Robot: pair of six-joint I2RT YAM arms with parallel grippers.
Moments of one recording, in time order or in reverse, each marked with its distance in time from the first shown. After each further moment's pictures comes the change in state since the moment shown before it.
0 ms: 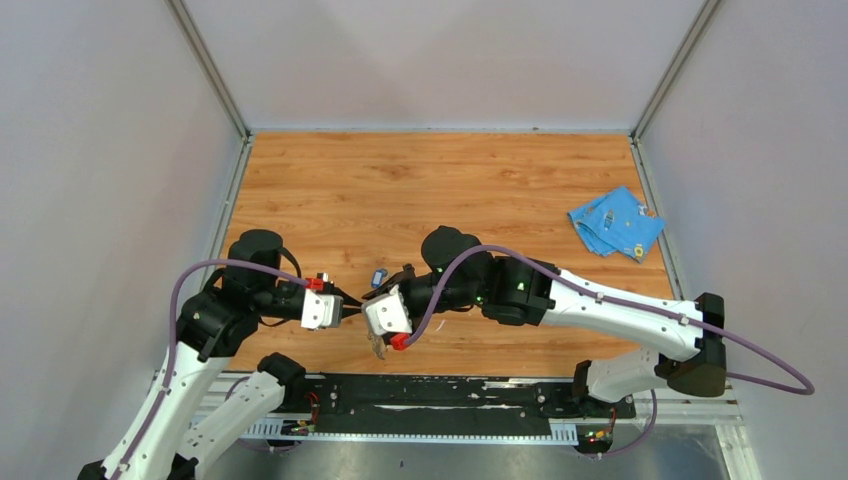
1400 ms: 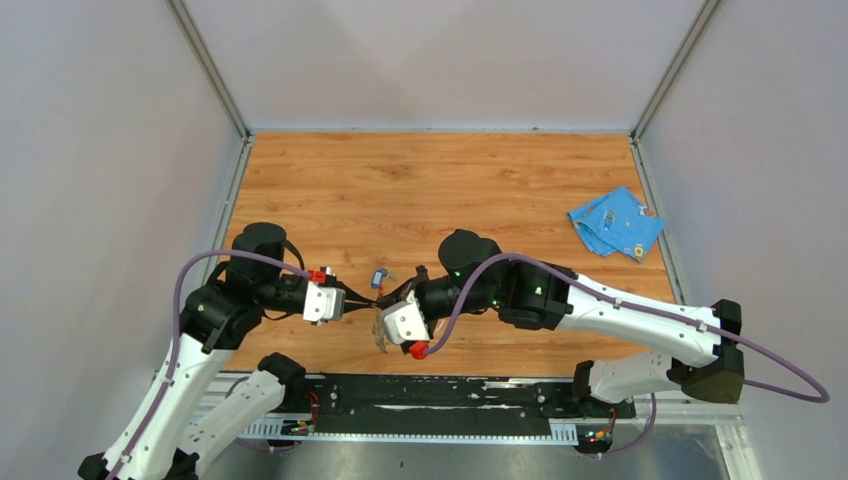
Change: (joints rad) left arm 0.000 0.044 0.020 0.034 0.030 -0.009; right arm -0.002 -0.085 -0.068 -0.009 0.005 -0.071
